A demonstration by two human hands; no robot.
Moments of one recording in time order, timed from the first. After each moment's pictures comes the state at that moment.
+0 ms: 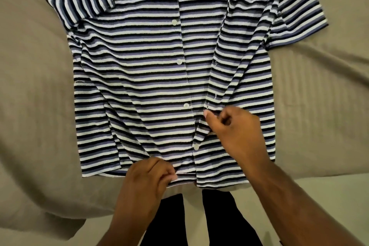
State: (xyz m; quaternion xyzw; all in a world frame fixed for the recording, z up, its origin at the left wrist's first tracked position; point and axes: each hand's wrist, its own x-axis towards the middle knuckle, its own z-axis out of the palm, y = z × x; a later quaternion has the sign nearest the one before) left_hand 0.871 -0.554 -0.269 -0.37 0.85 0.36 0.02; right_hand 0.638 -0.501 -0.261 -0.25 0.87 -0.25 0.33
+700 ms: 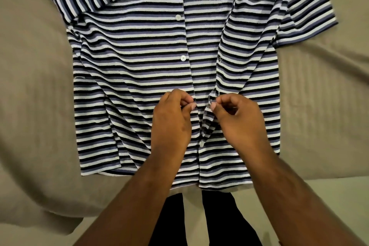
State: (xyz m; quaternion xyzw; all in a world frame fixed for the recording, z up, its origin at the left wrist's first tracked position) left_hand 0.751 -0.609 -0.284 -0.50 0.76 0.41 -0.11; right_hand 0.632 -0.521 -0.264 -0.16 0.85 -0.35 0.36
